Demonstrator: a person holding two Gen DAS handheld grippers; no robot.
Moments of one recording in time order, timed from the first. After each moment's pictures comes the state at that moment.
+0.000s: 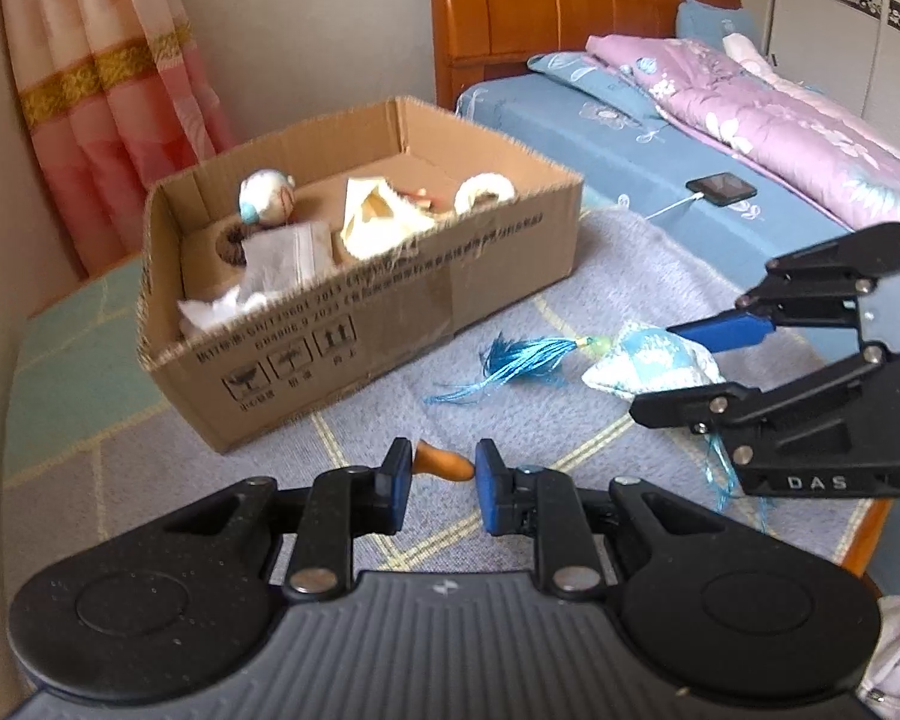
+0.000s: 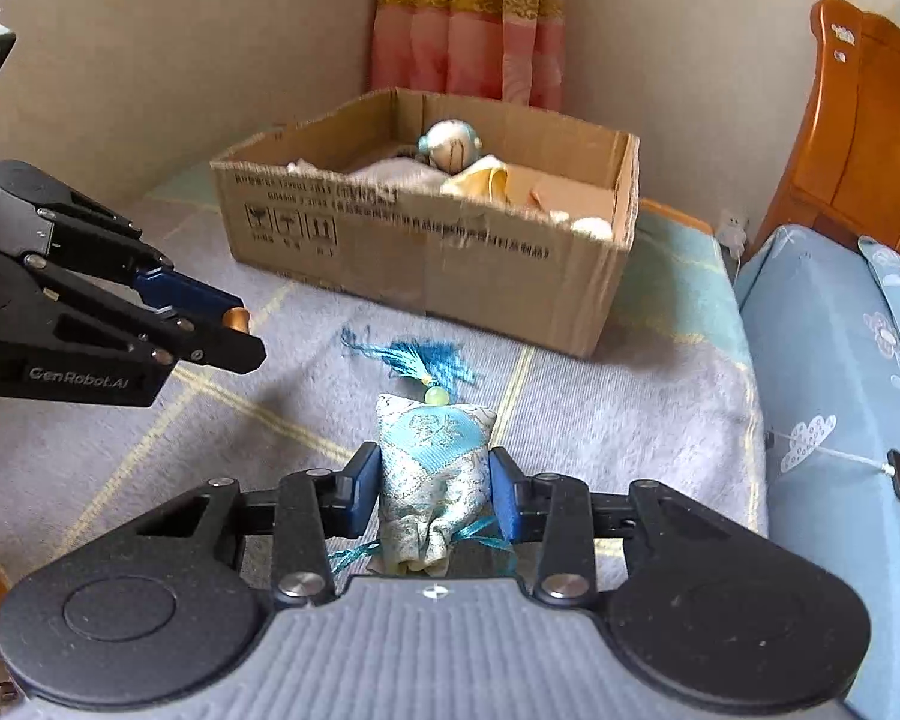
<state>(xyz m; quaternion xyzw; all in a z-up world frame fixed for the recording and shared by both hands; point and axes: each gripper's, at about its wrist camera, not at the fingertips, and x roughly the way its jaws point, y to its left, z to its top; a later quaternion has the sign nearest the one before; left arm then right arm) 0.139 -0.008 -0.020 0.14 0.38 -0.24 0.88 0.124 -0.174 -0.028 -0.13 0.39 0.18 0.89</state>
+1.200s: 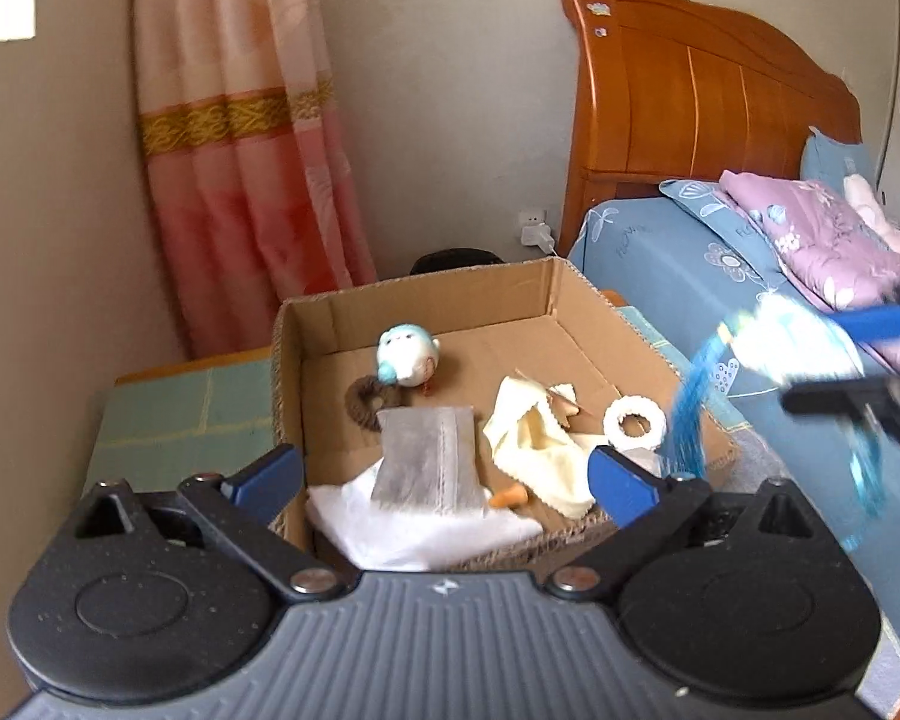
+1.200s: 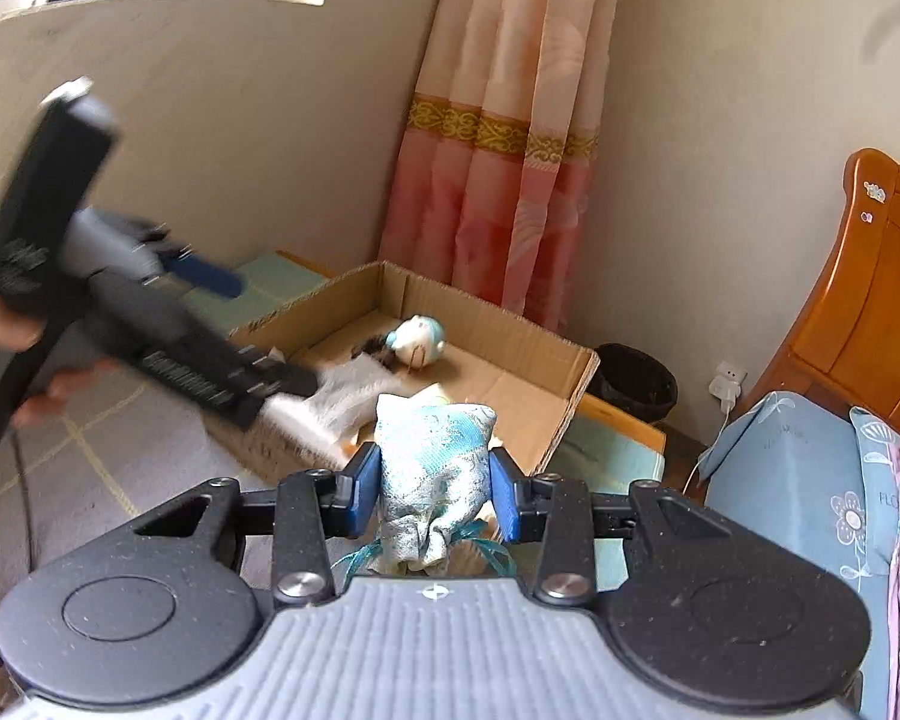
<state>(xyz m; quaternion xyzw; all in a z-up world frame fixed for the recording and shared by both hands) 0.220 0.011 0.036 0.05 0.33 -0.14 0.93 0.193 -0.185 0.085 -0.18 0.31 0.23 0.91</state>
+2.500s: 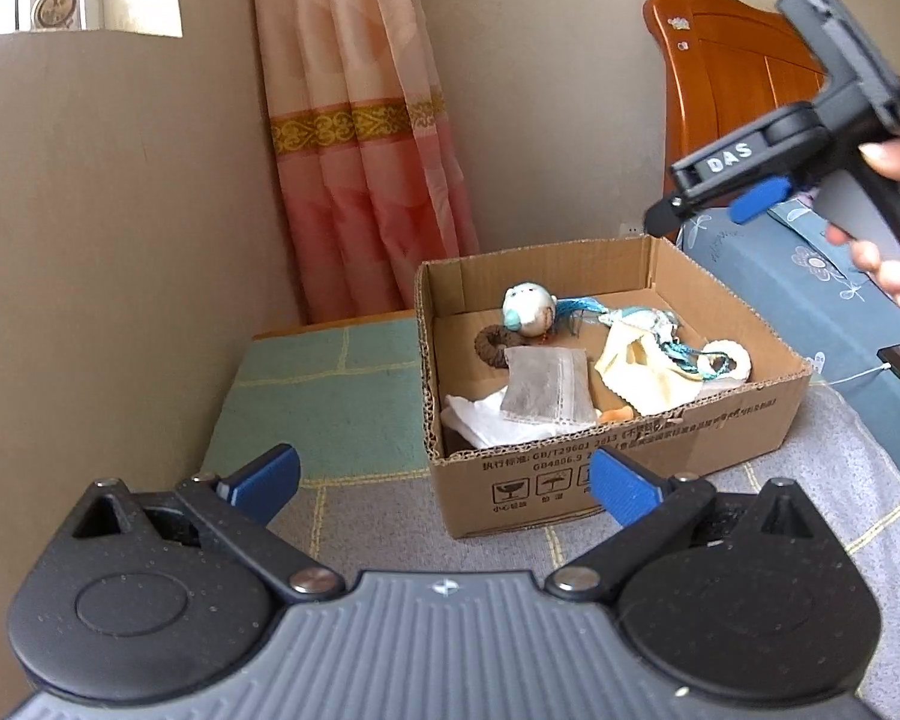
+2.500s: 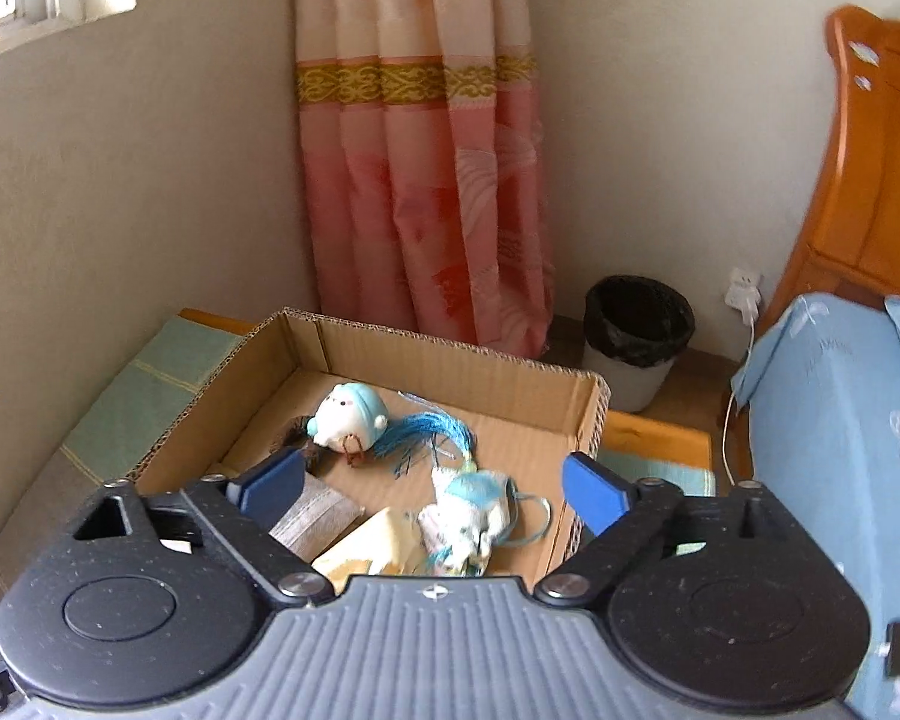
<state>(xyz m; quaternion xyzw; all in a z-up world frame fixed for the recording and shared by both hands) 0.153 0.042 0.021 0.07 0.29 -0.03 0.95 0.342 -0.162 0.061 -0.06 0.39 0.17 0.90</state>
